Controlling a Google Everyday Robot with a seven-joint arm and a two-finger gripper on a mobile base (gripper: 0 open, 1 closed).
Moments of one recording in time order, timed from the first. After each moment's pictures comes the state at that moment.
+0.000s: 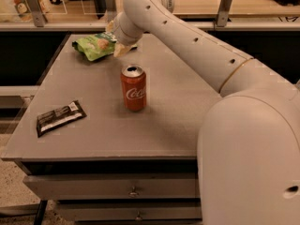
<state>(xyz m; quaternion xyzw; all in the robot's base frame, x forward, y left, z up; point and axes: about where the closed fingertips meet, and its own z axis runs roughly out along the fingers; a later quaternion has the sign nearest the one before) 0.811 0.109 0.866 -0.79 0.45 -0.13 0.39</state>
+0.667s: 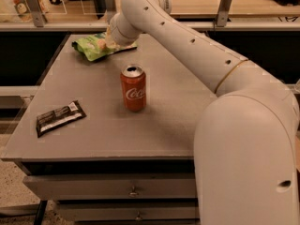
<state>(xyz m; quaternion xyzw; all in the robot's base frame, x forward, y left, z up) 0.812 0.129 0.862 -0.79 0.44 -0.12 0.40</state>
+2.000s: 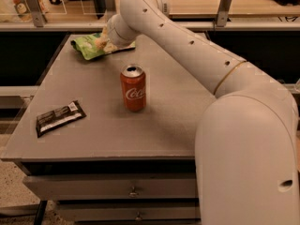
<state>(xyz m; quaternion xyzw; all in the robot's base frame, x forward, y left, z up) 0.808 0.139 0.861 -0.79 0.44 -0.11 0.42</state>
